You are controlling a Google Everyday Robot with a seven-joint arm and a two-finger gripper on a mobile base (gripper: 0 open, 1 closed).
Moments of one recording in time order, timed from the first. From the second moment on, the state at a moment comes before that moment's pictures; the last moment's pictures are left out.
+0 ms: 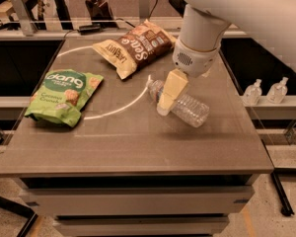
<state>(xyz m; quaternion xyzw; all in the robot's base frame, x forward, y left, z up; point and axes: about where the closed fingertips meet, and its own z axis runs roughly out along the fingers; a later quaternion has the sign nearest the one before) 0.546 -0.100 0.875 -0.41 0.91 0.01 0.06</state>
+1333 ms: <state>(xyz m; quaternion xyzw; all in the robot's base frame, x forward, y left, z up) 0.553 -0.070 0.834 -0.39 0.92 -0.01 0.03</state>
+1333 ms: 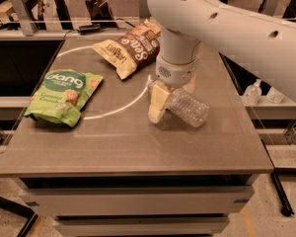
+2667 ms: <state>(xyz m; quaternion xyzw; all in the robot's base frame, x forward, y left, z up) 0.544 -0.073 0.883 -0.42 0.90 0.01 0.13</state>
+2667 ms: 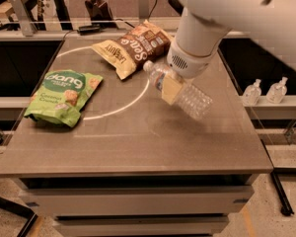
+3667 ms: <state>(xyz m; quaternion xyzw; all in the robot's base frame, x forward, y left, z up) 0.563 -0.085 0.947 -0.41 0.78 0.19 0.43</state>
